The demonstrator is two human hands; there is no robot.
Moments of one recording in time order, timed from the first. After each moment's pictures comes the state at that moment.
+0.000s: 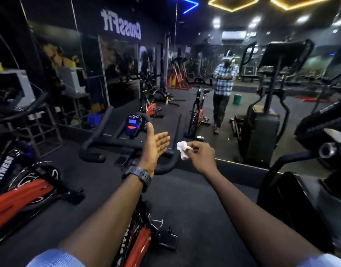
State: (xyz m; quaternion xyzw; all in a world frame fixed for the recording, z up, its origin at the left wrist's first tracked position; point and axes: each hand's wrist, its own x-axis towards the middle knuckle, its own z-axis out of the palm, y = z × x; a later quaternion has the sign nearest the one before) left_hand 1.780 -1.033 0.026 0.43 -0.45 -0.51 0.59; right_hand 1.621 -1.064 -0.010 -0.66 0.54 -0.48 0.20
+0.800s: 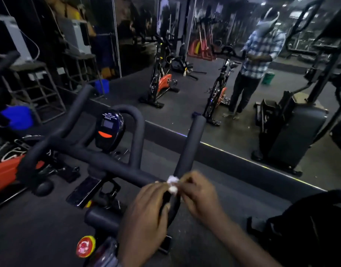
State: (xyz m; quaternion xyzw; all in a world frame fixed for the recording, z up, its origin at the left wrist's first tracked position) left_hand 1.774 -1.150 -0.091 0.59 -0.70 -0.08 0.39; right_hand 1.612 -1.241 -0.095 -0.85 0.39 -0.36 0.07
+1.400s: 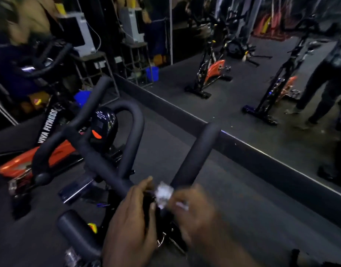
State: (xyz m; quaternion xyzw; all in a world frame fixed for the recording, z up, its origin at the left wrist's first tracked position) left_hand 1.721 -1.190 -0.074 0.75 -0.52 -0.04 0.40; right_hand 1.595 -1.297 -0.078 -0.87 0.22 -0.40 0.21
